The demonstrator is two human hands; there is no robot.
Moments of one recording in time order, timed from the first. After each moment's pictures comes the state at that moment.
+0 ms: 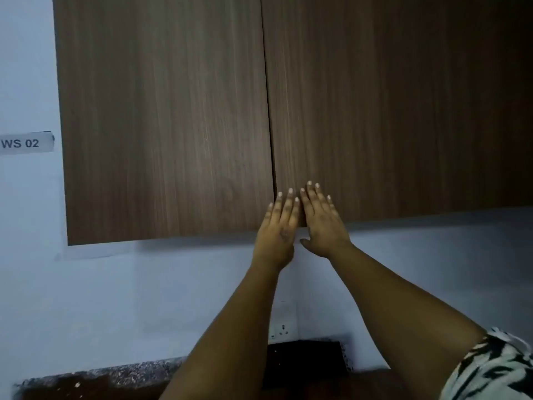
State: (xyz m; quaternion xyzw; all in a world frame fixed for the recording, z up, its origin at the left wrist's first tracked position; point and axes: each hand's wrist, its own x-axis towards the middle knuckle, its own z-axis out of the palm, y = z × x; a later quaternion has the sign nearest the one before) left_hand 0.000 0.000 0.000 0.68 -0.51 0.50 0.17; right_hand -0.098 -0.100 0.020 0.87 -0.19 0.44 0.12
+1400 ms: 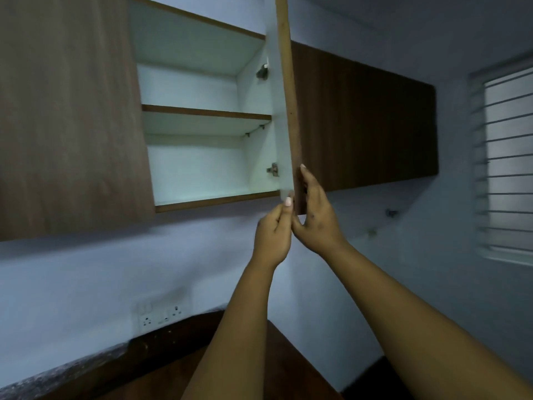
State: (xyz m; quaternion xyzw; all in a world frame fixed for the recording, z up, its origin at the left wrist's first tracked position) left_hand -0.324 0.029 -0.011 0.43 -0.63 -0.08 0.64; right_hand -0.417 -0.040 -0.006 0.75 -0.16 0.64 0.01
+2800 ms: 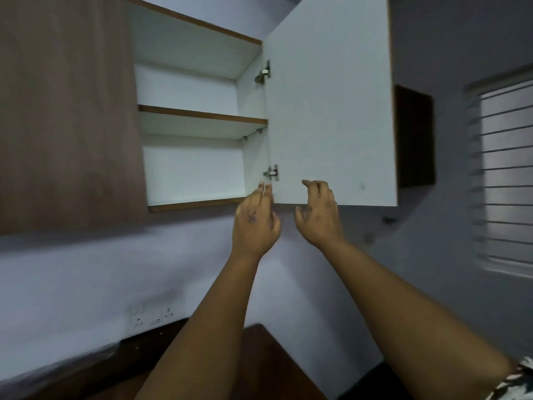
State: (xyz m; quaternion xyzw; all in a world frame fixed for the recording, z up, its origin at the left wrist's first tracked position) left_hand -0.280 -0.018 -0.005 0.53 -0.61 0.39 0.44; right_hand -0.425 -0.077 0.005 0.74 -0.31 0.59 0.06
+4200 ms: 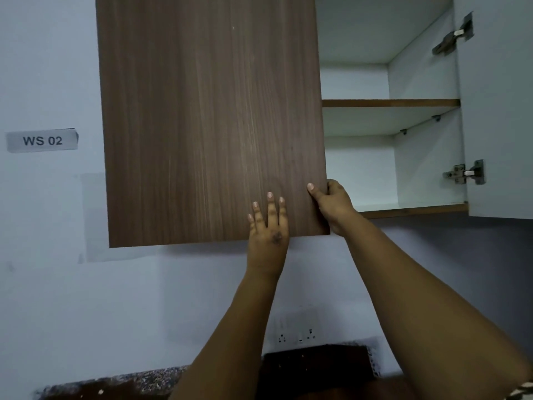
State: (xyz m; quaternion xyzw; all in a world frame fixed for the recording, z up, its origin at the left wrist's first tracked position) left_hand 0.076 0.087 0.002 0.67 -0.39 0.59 0.21; right_hand -0.038 -0.007 0.083 0.70 -0.16 0.51 -0.47
